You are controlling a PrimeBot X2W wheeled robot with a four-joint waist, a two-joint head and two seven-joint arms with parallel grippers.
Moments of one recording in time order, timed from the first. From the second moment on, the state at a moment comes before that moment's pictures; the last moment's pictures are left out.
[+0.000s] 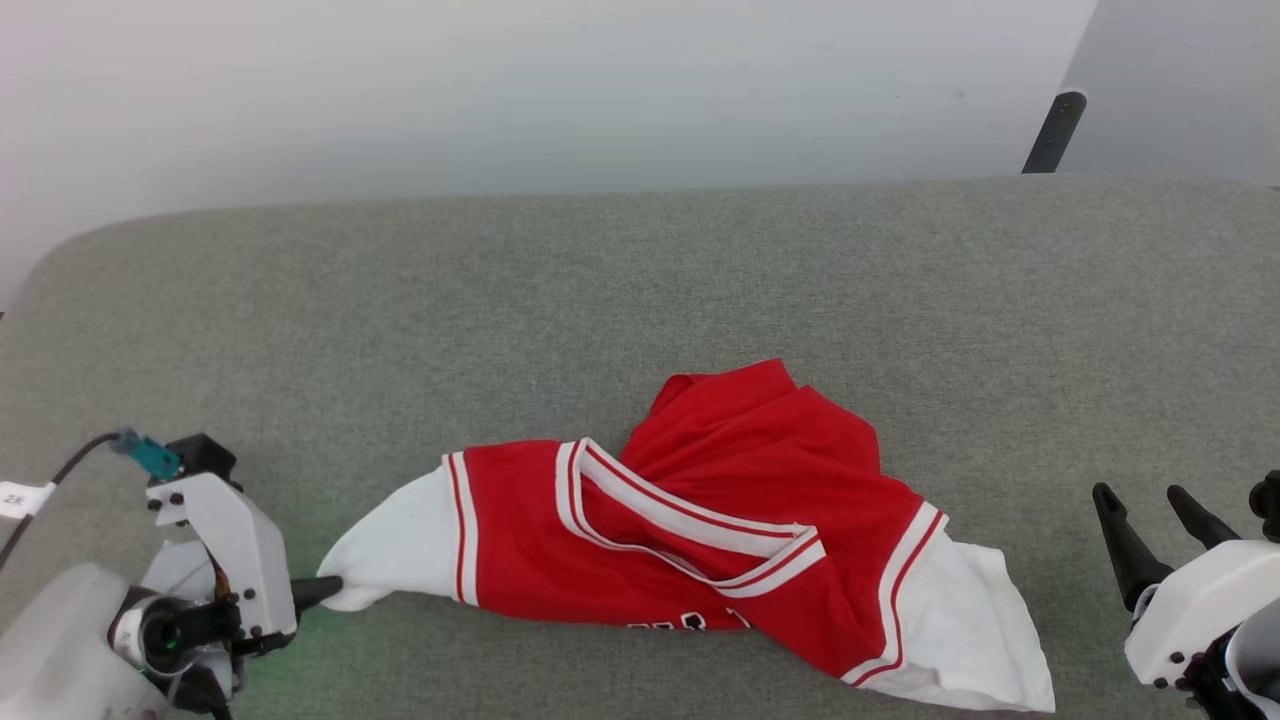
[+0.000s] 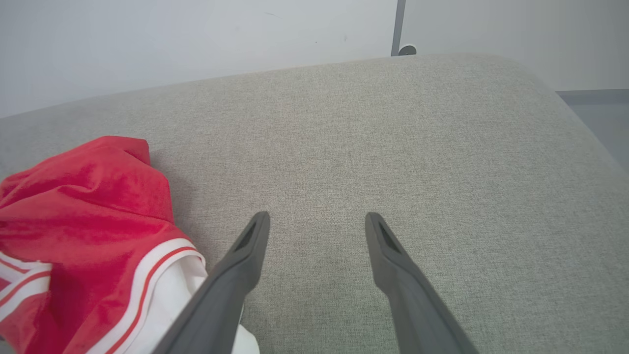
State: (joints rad) left arm -0.54 0.63 -0.56 0.65 -1.21 -0.09 0.68; right arm -0.10 -0.18 -0.13 0.04 0.32 0.13 0.37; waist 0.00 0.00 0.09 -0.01
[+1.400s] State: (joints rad) left arm -0.22 0.75 -0.48 0.18 -1.06 -0.01 0.18; right arm 0.07 -0.12 -0.16 -0.01 0.35 0.13 0.35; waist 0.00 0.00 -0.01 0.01
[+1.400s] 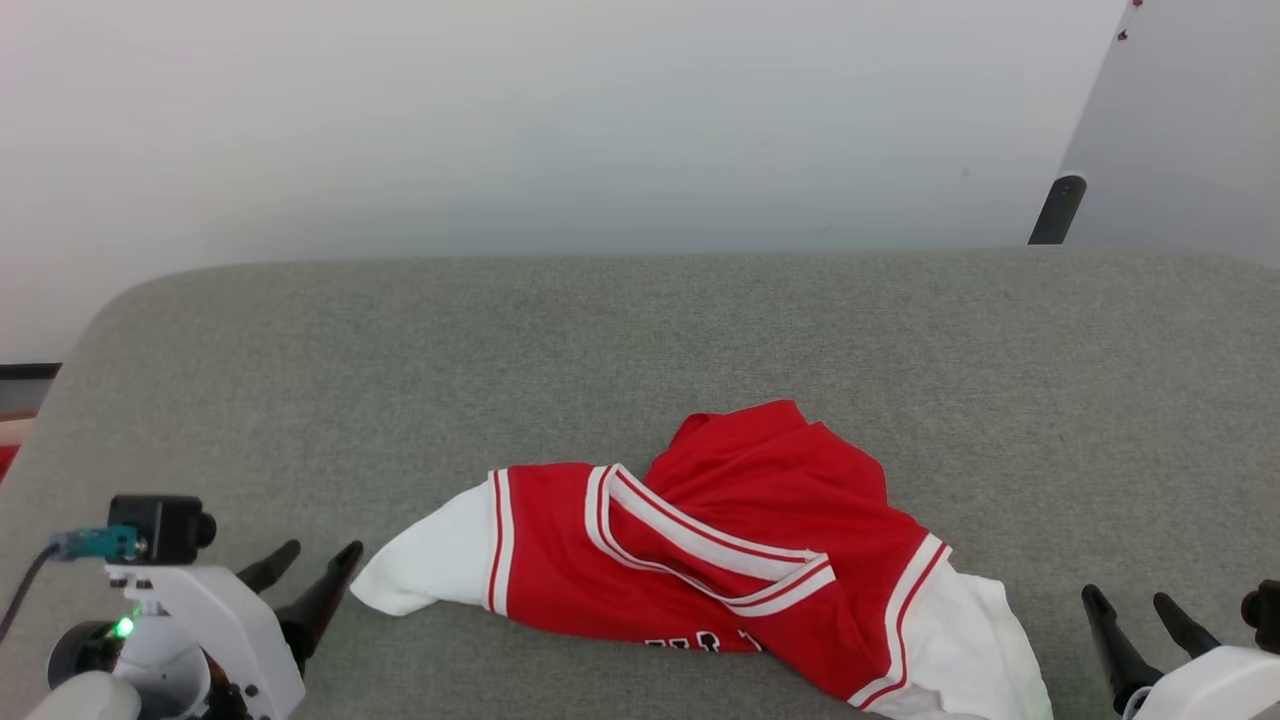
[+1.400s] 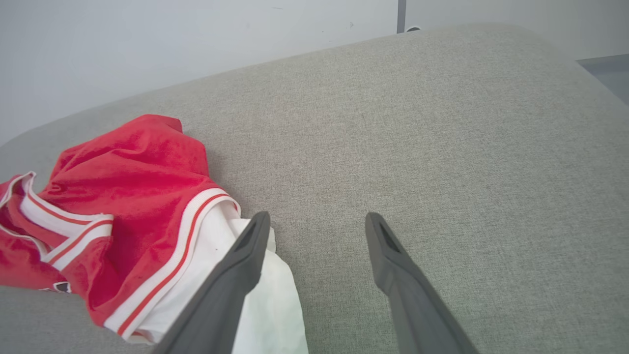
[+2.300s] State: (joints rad) left arm -0.49 0.78 -0.59 0.45 -1.10 -0.09 0.60; right arm 0.02 -0.12 -0.08 -0.09 0.36 0.13 0.36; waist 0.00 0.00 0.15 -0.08
